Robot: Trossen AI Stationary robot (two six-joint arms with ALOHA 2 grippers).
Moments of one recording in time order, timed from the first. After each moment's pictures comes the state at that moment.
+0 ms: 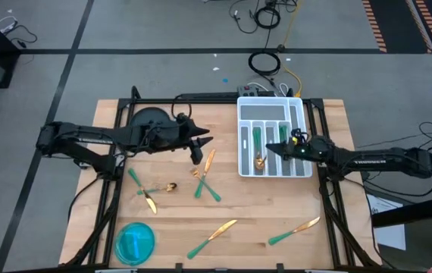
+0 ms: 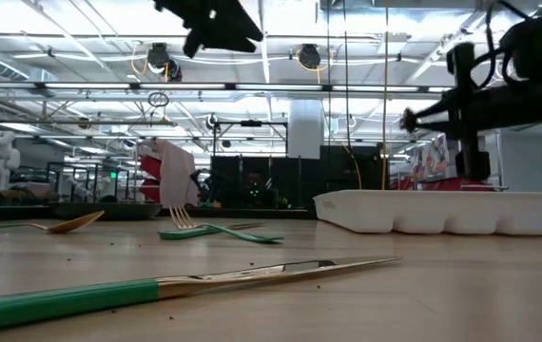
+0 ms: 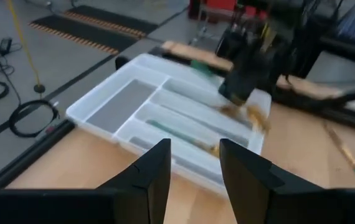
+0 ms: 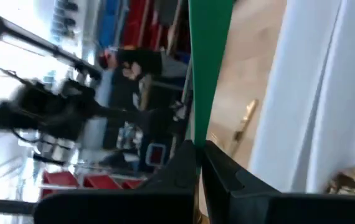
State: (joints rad) left arm 0.03 1.31 1.04 -0.11 -0.29 -0.23; right arm -0.26 0.69 0.02 0.59 -0.01 1.36
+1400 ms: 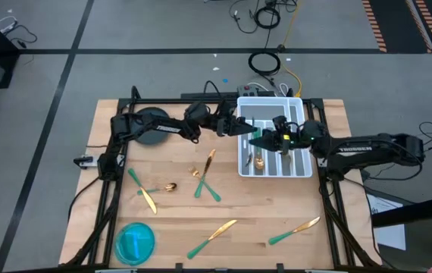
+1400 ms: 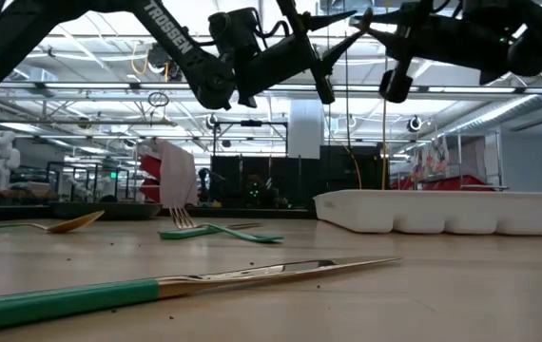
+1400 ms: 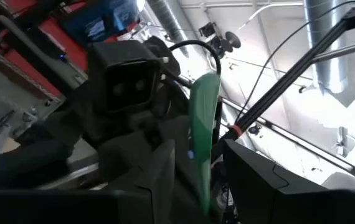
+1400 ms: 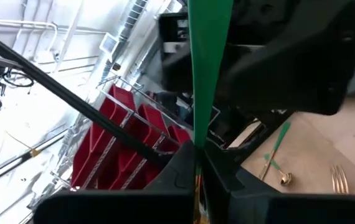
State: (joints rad) left arm 0.31 2.08 1.32 1.24 0.71 -1.15; right arm -0.27 1.07 0.40 0.88 -0.37 1.05
